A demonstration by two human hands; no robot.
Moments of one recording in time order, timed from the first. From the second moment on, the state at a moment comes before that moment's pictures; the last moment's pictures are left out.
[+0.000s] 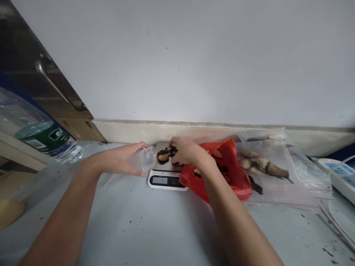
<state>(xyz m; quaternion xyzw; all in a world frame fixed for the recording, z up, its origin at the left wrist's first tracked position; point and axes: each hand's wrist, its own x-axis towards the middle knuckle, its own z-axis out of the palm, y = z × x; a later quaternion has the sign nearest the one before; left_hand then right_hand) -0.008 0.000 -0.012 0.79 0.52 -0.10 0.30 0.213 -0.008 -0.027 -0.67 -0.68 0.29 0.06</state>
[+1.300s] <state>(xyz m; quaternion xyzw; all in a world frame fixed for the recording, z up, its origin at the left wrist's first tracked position) -0.009 0.005 -0.017 0.82 0.46 0.10 0.33 0.206 -0.012 -0.015 -0.38 -0.71 0.42 0.41</state>
